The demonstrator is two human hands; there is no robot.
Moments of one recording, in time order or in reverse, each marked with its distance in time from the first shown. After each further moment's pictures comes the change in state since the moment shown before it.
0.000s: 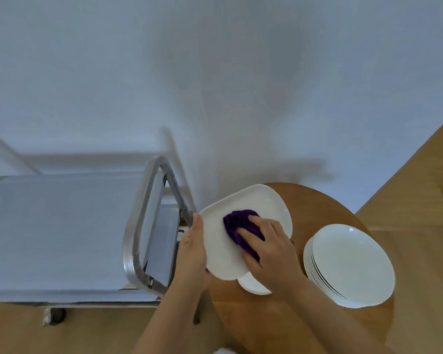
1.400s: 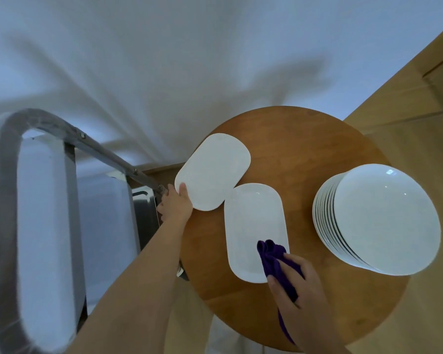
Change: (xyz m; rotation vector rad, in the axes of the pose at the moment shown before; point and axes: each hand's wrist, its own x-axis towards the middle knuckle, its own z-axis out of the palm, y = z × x) left_hand 0.284 -0.176 -0.003 1.268 0.042 -0.267; right_hand -0.085 0.054 0.114 0.302 -0.168 1.016
